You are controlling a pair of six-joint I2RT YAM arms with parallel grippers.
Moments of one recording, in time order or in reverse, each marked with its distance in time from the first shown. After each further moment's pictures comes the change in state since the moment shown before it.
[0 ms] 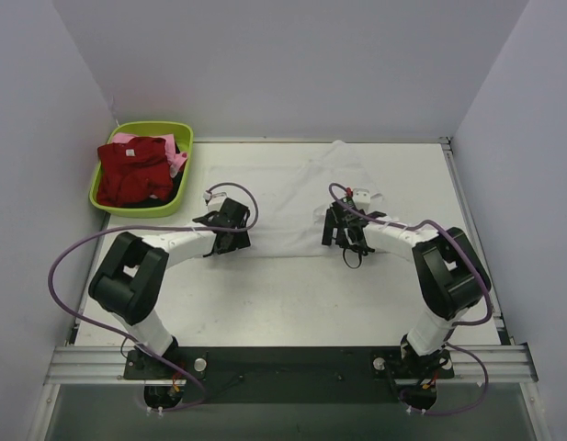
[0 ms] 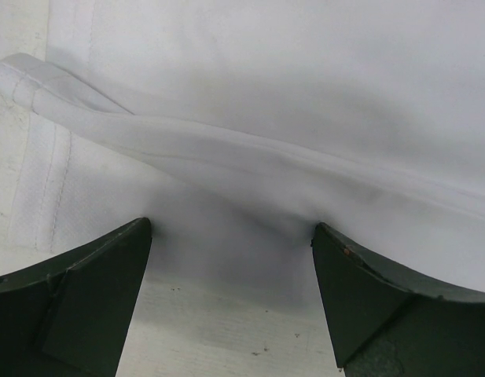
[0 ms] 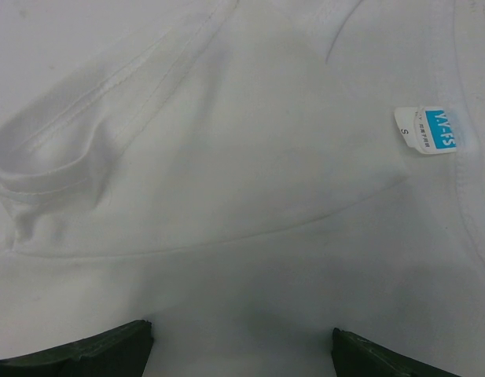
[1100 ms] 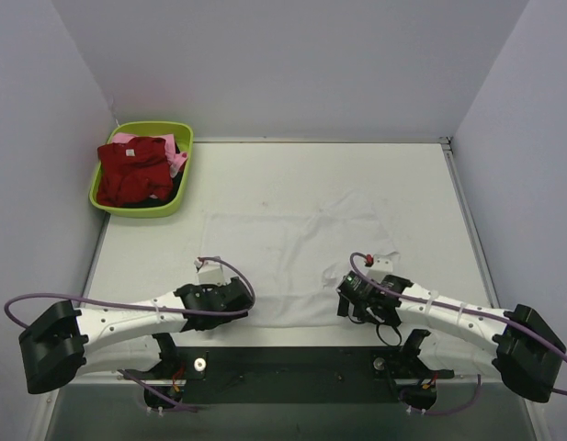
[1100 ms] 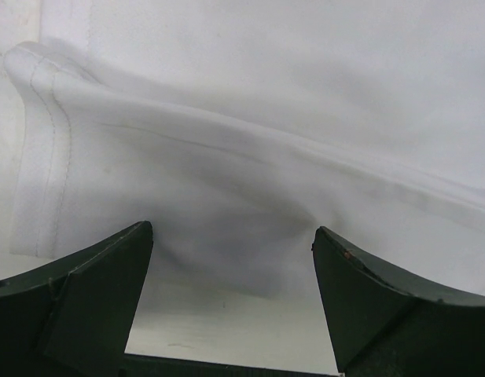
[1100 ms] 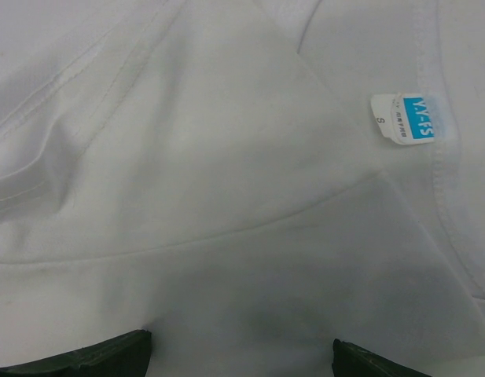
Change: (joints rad) left arm -0.549 -0.608 -0.443 -0.343 -0.101 -0.566; right arm 0.425 -0.614 -0.450 -0.444 0.071 0.504
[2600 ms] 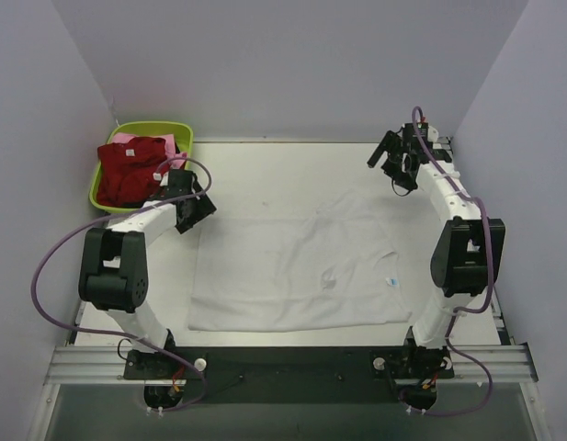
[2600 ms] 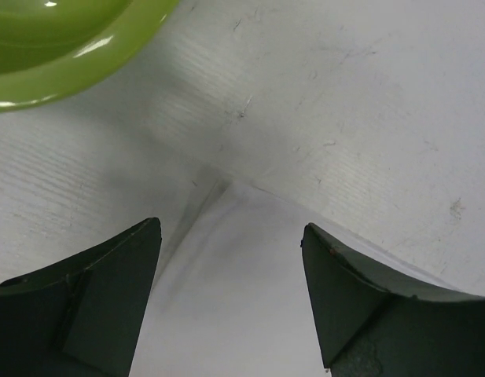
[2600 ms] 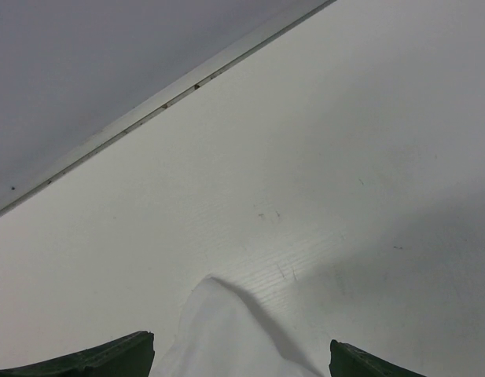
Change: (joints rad) left arm 0.929 0.611 0.566 0.387 0.384 0.562; right arm -0.852 0.723 1.065 0.224 -0.354 -0.484
